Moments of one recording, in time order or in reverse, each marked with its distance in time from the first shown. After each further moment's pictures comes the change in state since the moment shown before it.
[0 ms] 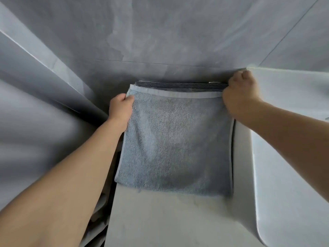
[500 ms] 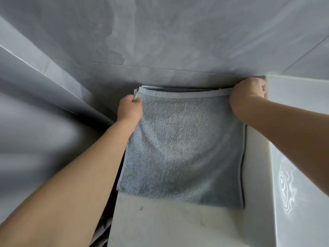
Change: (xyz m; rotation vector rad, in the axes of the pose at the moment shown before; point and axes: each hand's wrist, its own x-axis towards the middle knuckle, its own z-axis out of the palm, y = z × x) left_hand 0.051 -0.010 0.032 0.251 0.059 0.031; right_hand 0.061 -0.014 -0.011 -0.027 -0.434 0.037
